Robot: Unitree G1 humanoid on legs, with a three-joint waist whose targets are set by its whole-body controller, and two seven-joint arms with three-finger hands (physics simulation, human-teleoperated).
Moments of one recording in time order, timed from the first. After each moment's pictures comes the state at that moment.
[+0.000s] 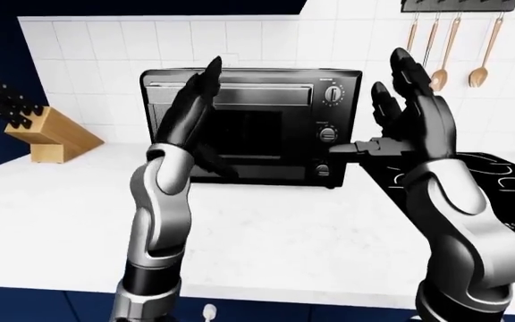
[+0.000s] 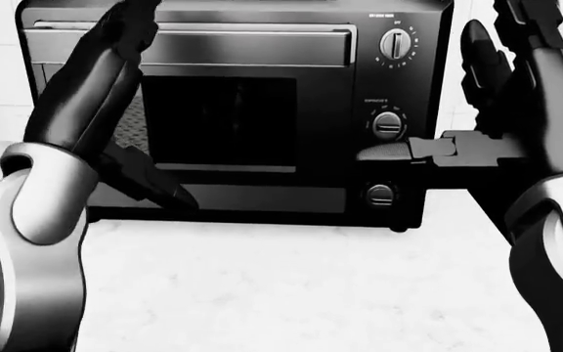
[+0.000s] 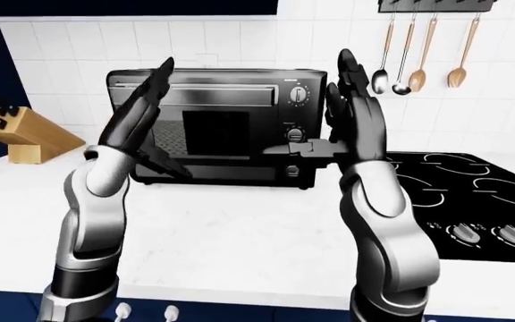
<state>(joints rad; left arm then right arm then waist) -0.61 0.14 -0.02 -0.17 0.80 0.36 -0.41 -0.50 -0.21 -0.19 -0.62 0.29 0.89 -0.13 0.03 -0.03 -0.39</state>
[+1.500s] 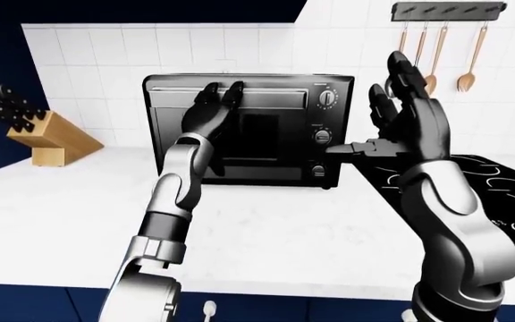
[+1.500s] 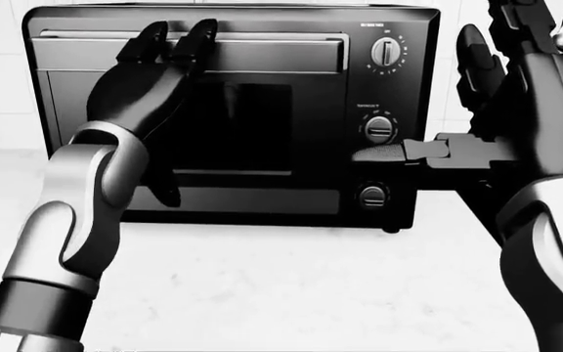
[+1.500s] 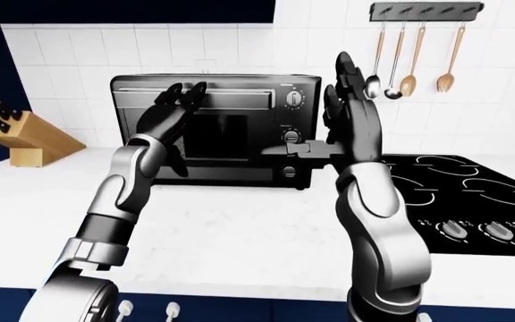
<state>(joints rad) -0.85 0.18 -0.03 0.54 1.16 -0.03 -0.20 -0.49 -0.19 -0.18 -0.59 0.28 0.85 -0.14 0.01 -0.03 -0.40</state>
